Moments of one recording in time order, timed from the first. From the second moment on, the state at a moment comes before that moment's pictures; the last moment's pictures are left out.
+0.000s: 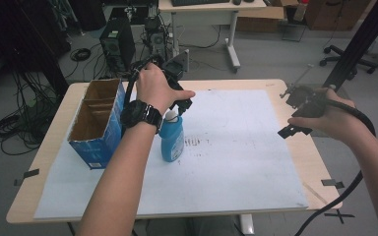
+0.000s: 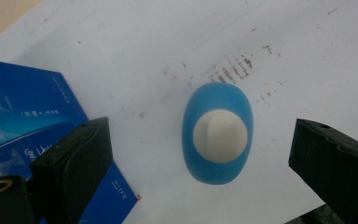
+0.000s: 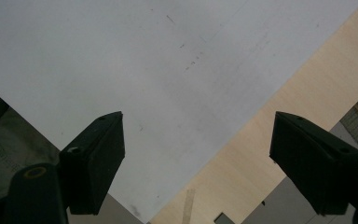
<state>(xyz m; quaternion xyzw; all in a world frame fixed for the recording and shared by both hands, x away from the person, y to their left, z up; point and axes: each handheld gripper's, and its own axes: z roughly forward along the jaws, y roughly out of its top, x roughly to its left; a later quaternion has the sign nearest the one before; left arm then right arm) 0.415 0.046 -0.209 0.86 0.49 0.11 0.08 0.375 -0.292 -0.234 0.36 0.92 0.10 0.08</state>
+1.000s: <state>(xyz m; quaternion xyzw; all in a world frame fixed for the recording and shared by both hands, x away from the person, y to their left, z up) 0.412 0.046 -0.241 0.86 0.50 0.09 0.05 0.374 -0.296 -0.236 0.37 0.92 0.10 0.08</state>
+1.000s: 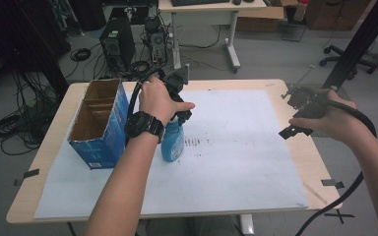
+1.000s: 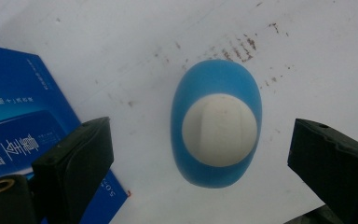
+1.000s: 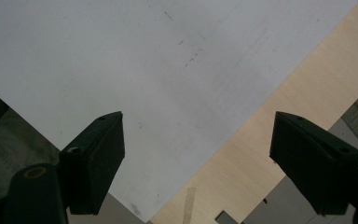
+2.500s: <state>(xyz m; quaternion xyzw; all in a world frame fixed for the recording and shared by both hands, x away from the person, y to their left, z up) 0.416 0.040 -0.281 0.86 0.50 0.07 0.03 0.374 -0.297 -0.243 0.37 0.92 0.10 0.07</state>
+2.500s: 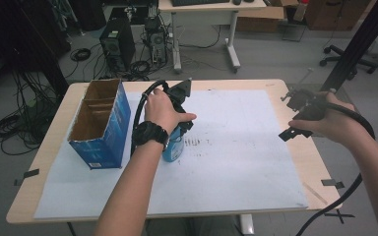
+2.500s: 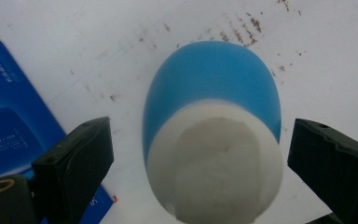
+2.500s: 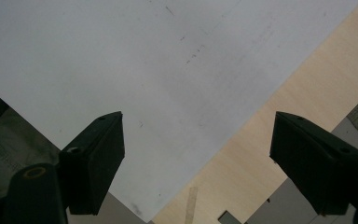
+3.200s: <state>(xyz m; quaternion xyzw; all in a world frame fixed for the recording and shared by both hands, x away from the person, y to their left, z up) 0.419 0.039 -0.292 0.86 0.51 0.07 0.02 0.375 -0.300 -0.247 0.37 0.92 0.10 0.07</state>
